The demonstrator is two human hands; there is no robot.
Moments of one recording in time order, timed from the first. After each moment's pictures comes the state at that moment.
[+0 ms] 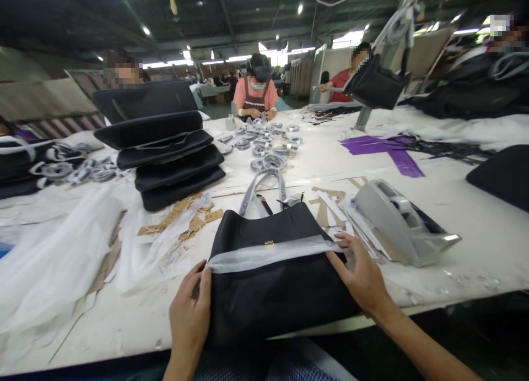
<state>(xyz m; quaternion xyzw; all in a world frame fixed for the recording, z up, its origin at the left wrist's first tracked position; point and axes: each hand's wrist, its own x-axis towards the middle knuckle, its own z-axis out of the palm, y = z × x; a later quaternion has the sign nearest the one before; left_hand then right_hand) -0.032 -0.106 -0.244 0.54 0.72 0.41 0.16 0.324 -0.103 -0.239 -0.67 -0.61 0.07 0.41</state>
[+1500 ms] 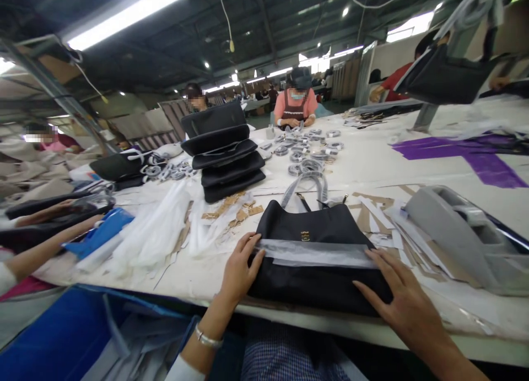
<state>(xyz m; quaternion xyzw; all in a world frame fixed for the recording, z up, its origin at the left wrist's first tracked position) -0.040 -0.104 -0.222 0.74 0.58 0.34 0.05 0.318 -0.135 -0.259 -0.54 -0.74 -0.09 0.38</state>
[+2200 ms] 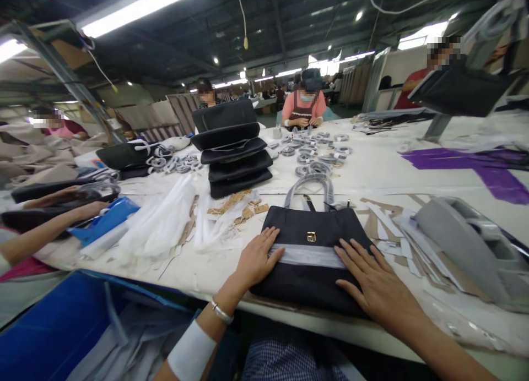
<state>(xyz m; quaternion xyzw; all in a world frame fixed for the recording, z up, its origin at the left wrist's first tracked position) -0.028 -0.070 -0.225 0.81 0.55 0.17 0.05 0.292 -0.096 -0.251 -0.45 -0.86 -0.15 0.19</state>
